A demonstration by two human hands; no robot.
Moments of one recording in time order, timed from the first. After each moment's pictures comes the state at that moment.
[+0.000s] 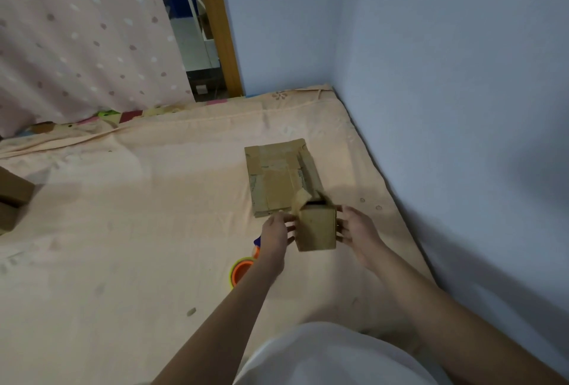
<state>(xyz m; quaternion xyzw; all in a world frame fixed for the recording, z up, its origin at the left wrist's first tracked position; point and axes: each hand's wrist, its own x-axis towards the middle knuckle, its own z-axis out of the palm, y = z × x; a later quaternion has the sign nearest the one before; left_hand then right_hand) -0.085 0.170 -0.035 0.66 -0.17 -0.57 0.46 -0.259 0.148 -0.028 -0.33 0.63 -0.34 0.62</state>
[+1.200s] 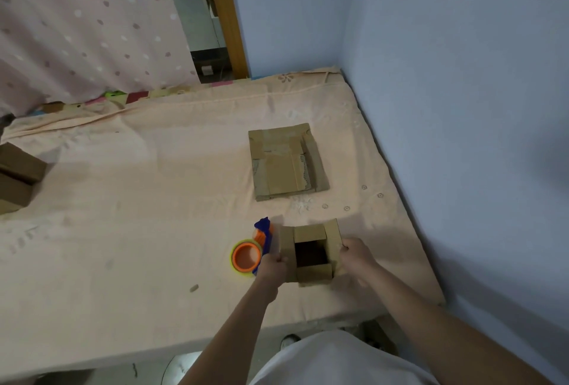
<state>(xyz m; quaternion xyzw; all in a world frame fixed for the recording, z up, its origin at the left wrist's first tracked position) -0.085 0.252 -0.089 0.78 -0.26 -0.54 0.20 -0.277 0.202 -0.073 -0.51 0.71 -0.07 0.48</state>
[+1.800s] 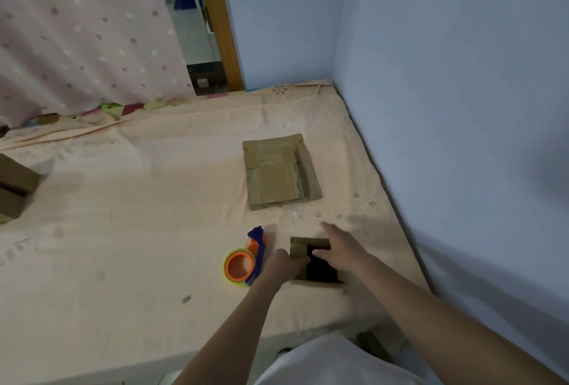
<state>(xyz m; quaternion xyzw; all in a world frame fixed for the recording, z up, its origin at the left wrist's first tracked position) -0.111 0.220 -0.057 0.78 -0.40 -0.48 0.04 -0.273 0.169 -0.059 -0.70 0.61 0.04 0.37</state>
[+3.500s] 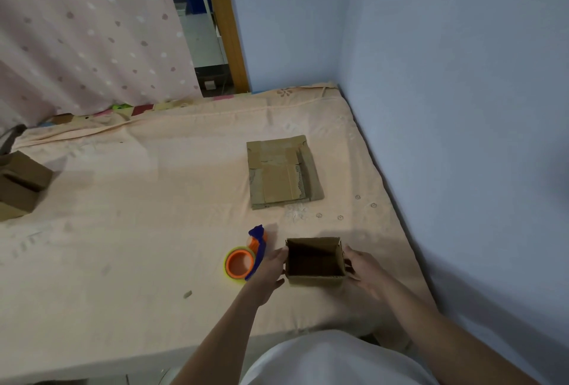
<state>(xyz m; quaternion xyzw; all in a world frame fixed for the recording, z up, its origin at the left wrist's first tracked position) -0.092 0.244 -0.077 0.66 -0.20 -0.67 0.29 -0.324 0.200 -0.084 -0.32 0.65 -0.14 0.67</state>
